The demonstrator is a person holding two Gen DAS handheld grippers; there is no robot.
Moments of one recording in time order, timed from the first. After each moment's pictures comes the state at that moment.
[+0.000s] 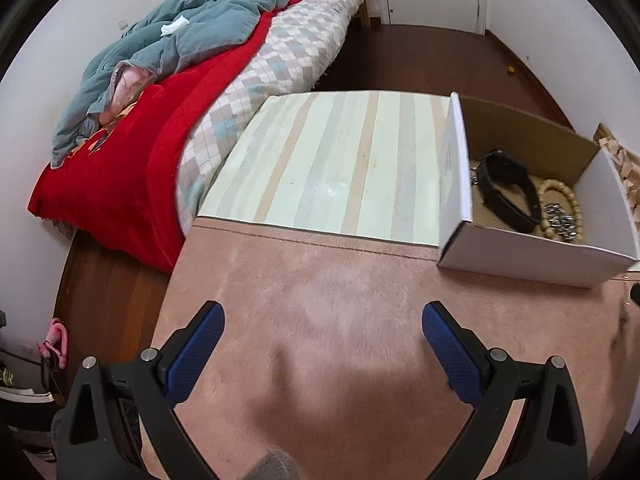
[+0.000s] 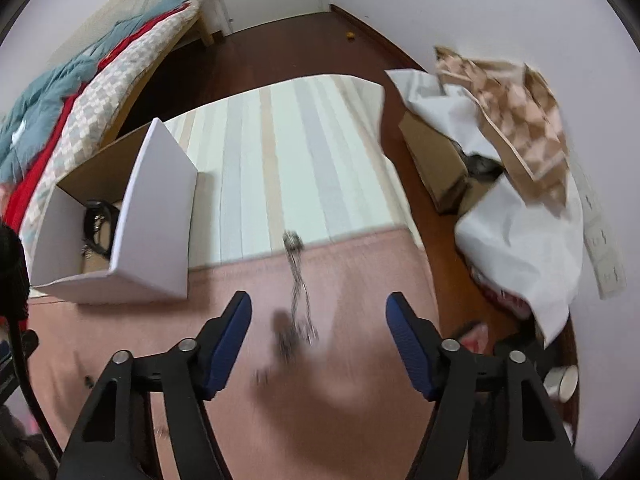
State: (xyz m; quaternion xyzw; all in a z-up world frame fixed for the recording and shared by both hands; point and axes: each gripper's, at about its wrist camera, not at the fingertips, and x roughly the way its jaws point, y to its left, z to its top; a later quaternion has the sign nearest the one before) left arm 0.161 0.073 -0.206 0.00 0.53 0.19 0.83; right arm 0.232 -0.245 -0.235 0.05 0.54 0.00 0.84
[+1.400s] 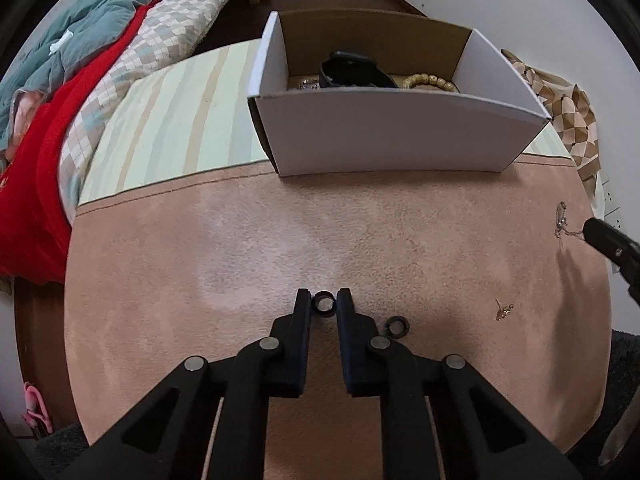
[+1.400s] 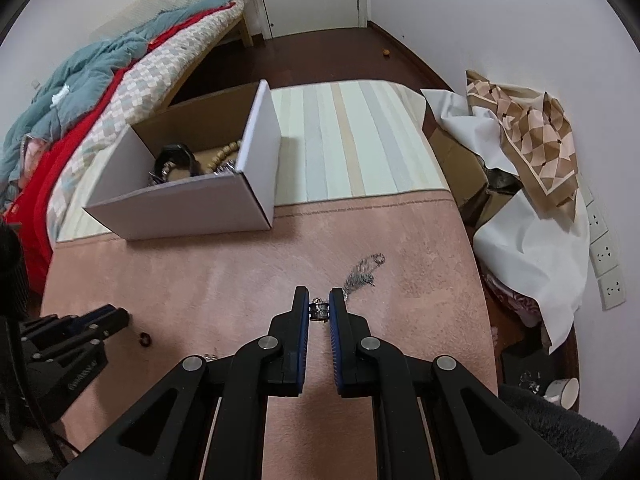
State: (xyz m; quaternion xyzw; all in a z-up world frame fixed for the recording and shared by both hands) left arm 0.132 -0.001 -0.226 0.01 0.58 0.00 0.82; right arm 0.150 -0.202 -0.200 0.03 0.51 0.05 0.86
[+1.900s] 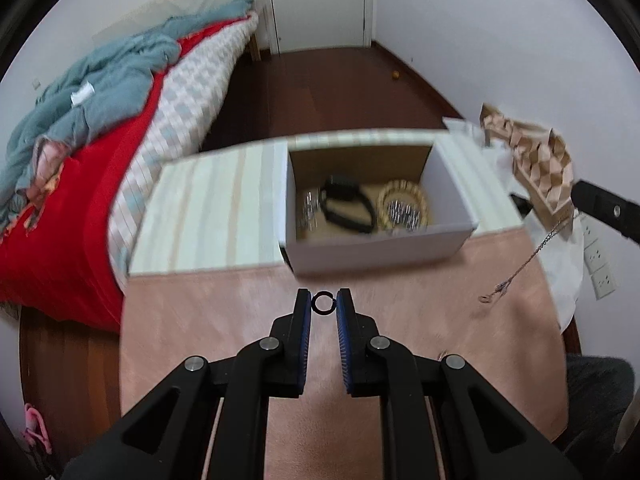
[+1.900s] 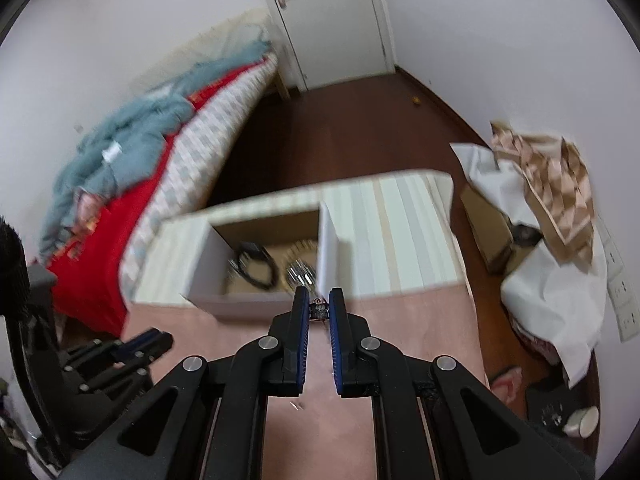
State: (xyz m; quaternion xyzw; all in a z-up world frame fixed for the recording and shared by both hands) left arm 0.136 0.006 -0.119 0.02 0.49 0.00 0.87; right arm 0.161 -0.204 -0.081 0.09 0.43 0.12 0.89
